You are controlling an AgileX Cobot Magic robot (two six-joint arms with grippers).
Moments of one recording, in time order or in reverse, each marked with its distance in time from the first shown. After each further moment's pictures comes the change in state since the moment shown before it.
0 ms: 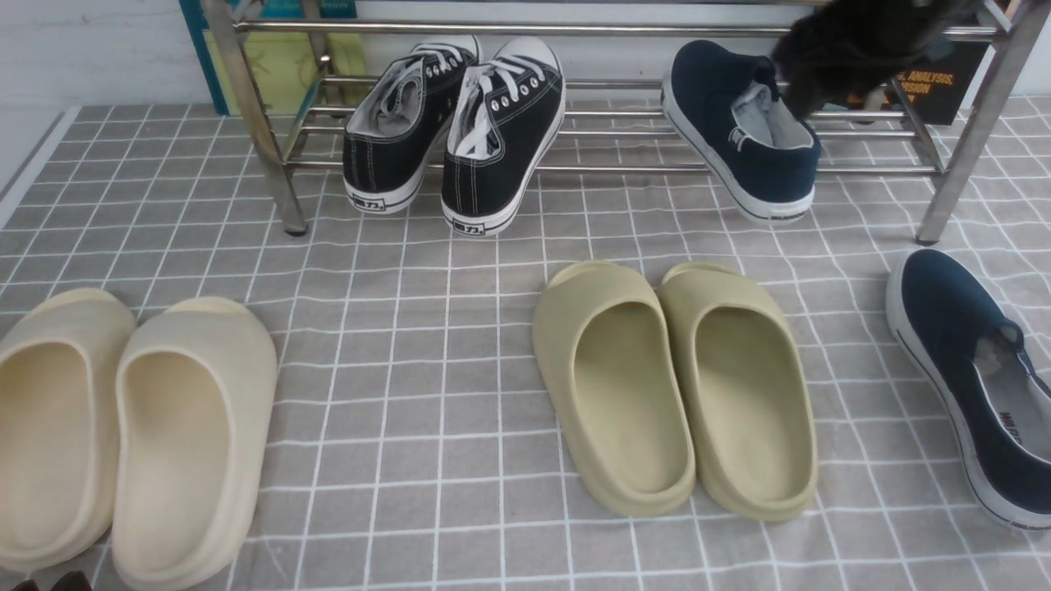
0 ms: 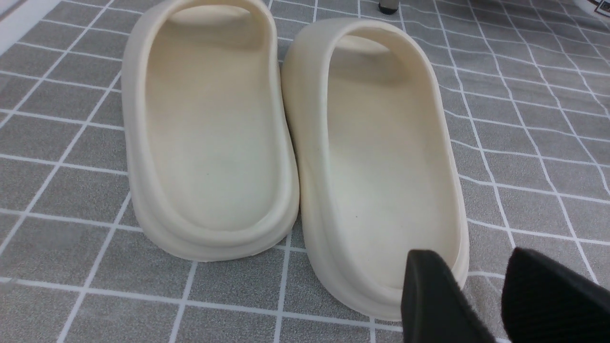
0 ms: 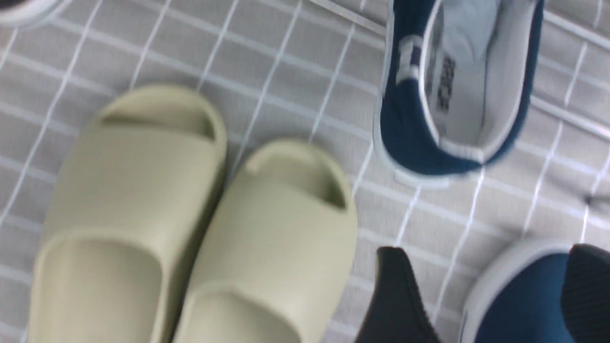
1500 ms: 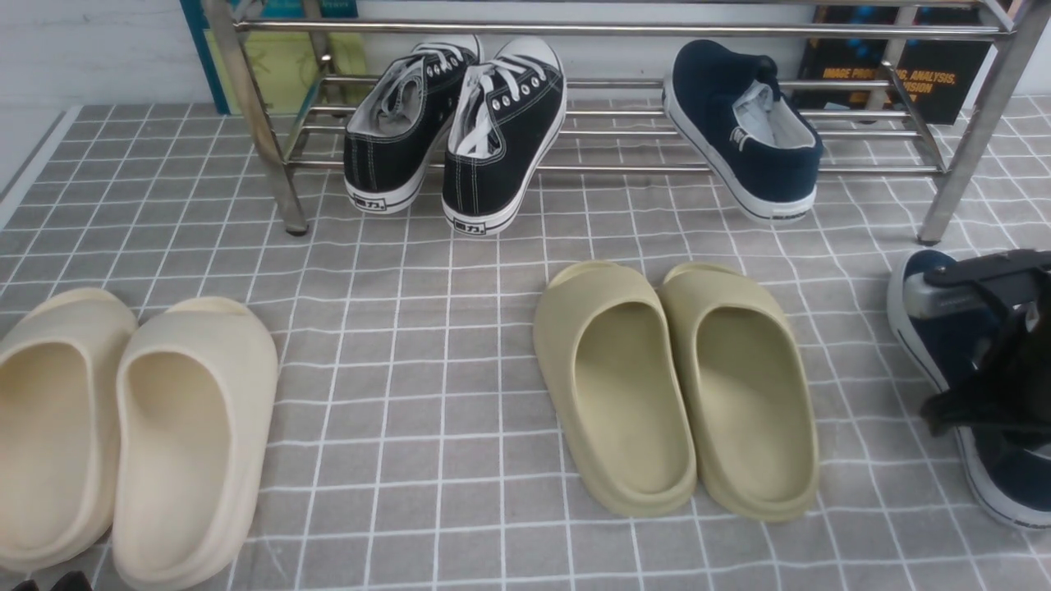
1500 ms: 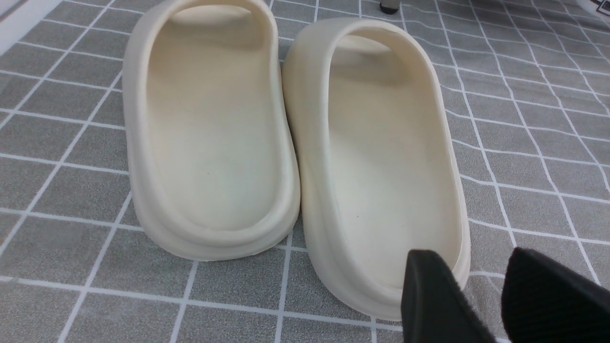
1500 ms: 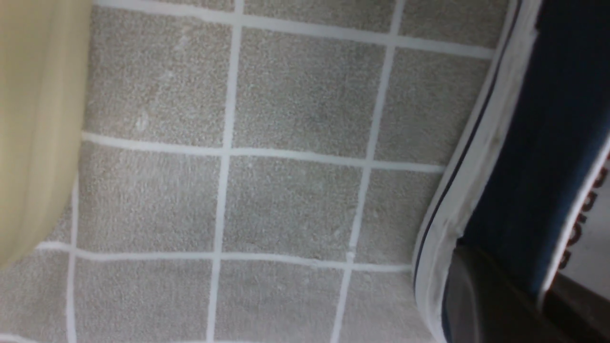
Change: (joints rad) right arm -0.159 -0.262 1.022 -0.103 -0.381 0.154; left arm 0.000 0.000 0.000 0.000 0.000 0.000
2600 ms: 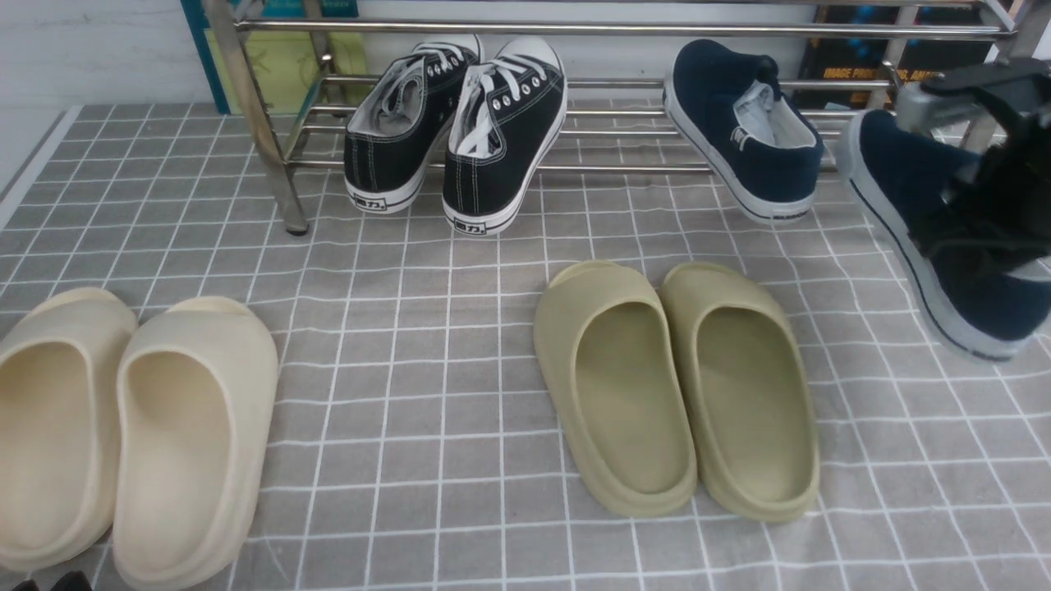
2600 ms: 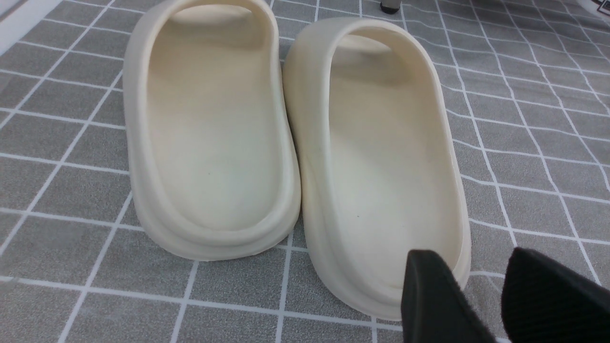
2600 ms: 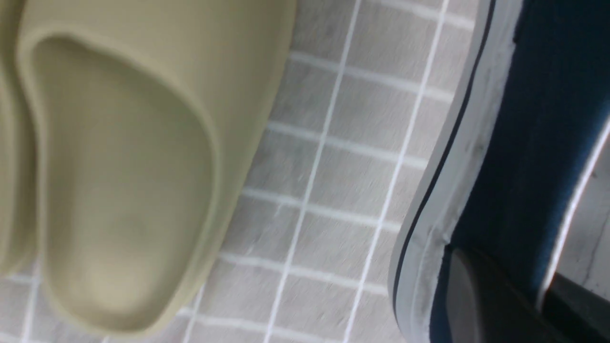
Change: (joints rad) right arm 0.000 0.101 -0.502 0.116 0.238 -0.199; left arm 0.000 0.000 0.000 0.000 0.000 0.000
